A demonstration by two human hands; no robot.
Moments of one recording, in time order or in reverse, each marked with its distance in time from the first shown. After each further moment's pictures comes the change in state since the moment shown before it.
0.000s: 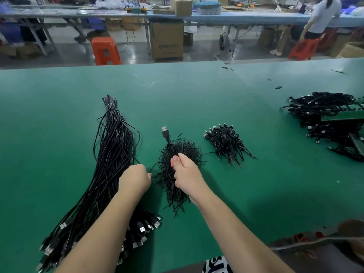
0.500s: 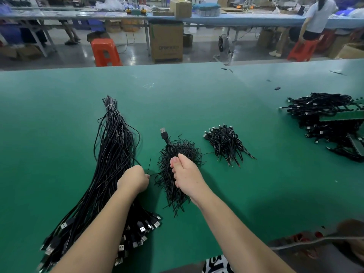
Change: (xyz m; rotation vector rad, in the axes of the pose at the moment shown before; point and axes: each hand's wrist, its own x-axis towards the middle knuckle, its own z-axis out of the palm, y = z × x) left_hand 0.005 -0.004 -0.004 -0.141 -0.150 -0.063; right_hand -0.003 0.000 -0.002 -0.010 -0.031 -0.029
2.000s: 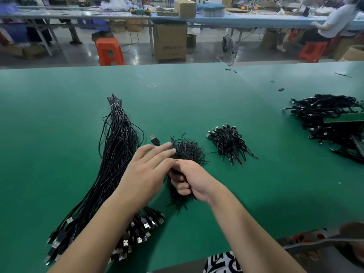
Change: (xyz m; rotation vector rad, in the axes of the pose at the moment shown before) left_hand -0.087 0.013 -0.042 0.078 0.913 1.167; right_hand -0.011 -0.021 -0.011 0.400 -0.404 0.108
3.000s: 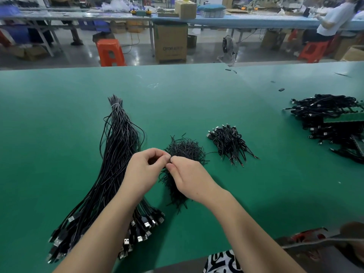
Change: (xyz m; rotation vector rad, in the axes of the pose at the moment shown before) left_hand 0.015 0.008 -0.005 -0.769 -0.121 -1.064; right_hand -0.010 0.003 0.001 -1.209 0.244 -0.513
